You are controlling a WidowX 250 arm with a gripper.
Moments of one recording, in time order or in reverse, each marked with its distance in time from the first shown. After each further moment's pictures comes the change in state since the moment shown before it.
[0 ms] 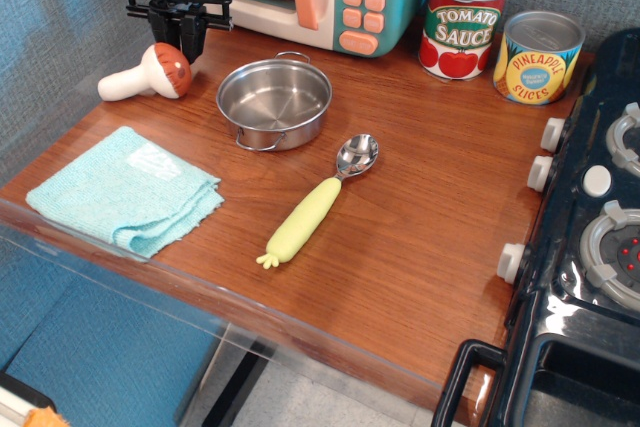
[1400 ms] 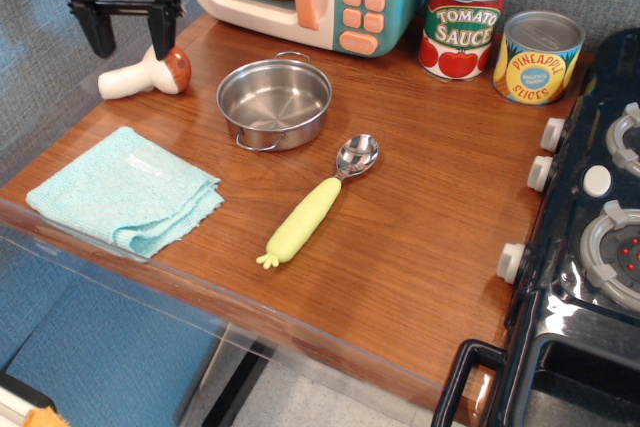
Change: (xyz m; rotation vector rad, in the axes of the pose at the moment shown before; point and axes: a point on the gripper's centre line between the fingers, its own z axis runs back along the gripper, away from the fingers) arm -0.044 0.023 0.021 -0.068 0.014 0.093
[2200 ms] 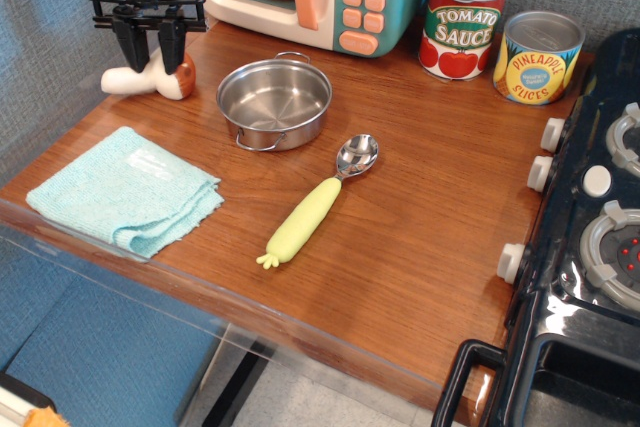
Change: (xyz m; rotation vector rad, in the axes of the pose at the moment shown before) arm 0.004 -0.011 -0.016 0.019 0.019 0.008
